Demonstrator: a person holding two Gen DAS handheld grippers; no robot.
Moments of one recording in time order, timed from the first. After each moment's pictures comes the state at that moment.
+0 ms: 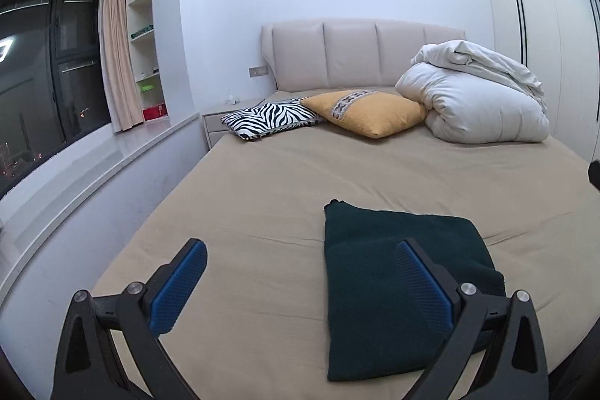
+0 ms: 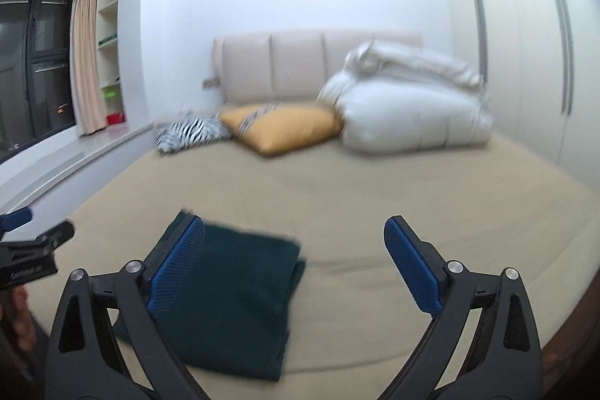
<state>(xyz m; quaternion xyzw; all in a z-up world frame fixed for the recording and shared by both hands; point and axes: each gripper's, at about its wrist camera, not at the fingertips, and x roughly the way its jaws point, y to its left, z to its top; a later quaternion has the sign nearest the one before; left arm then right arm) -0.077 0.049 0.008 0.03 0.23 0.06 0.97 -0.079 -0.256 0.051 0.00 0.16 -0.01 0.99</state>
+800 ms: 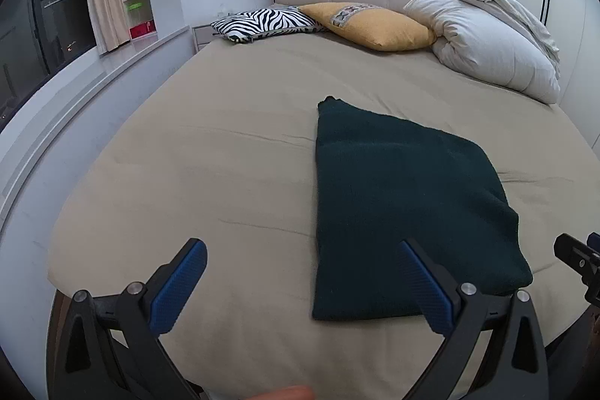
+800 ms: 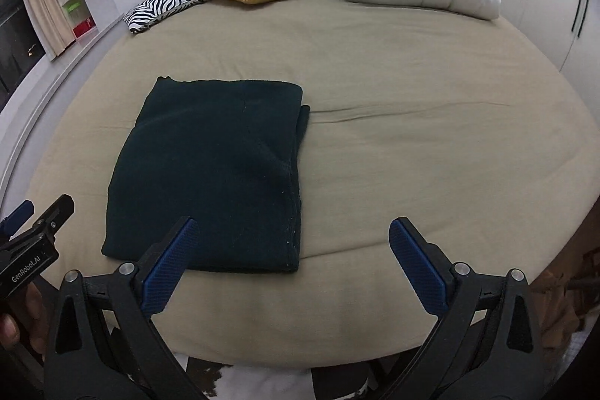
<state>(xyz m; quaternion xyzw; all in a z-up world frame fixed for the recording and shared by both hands) -0.051 0.053 -0.061 -0.02 0.40 0.05 0.91 -0.031 -0.238 -0.037 0.04 0.46 -0.02 0.89</state>
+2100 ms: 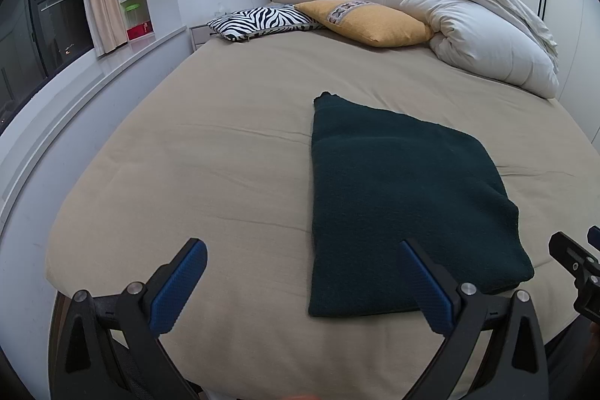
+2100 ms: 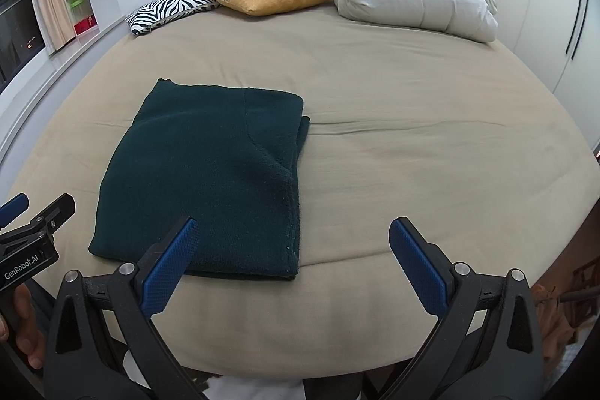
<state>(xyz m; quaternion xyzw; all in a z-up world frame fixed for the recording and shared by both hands) -0.053 0.051 -0.063 -0.02 0.40 0.05 0.91 -0.039 -0.233 -0.030 0.00 0.43 -0.03 0.90</state>
